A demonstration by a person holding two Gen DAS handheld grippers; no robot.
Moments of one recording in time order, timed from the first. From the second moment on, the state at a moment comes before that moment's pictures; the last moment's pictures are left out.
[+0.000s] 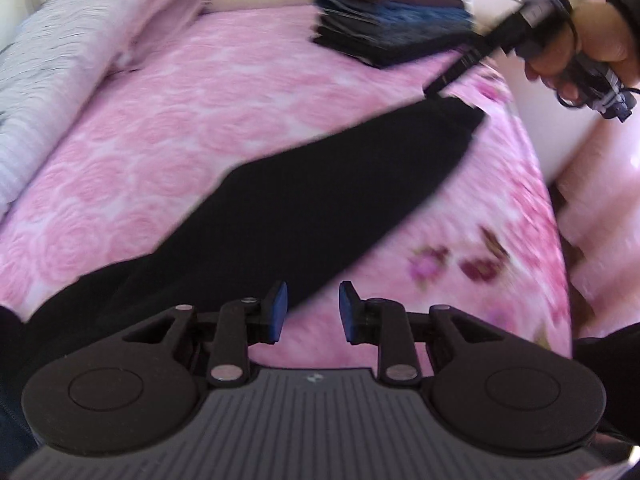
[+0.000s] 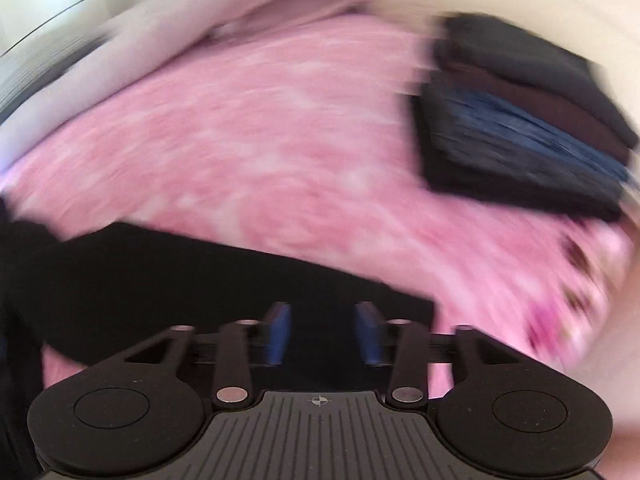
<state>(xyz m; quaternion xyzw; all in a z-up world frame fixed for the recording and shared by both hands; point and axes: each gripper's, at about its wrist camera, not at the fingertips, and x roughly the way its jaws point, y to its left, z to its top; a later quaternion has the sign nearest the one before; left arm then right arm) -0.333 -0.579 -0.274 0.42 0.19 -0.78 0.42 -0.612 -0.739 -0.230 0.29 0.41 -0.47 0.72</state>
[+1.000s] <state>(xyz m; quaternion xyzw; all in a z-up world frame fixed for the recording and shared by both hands) -0.416 -0.672 -0.289 0.39 0.32 -0.64 0.58 -0.587 -0.905 -0.253 0.11 0.58 -0.22 0.78</state>
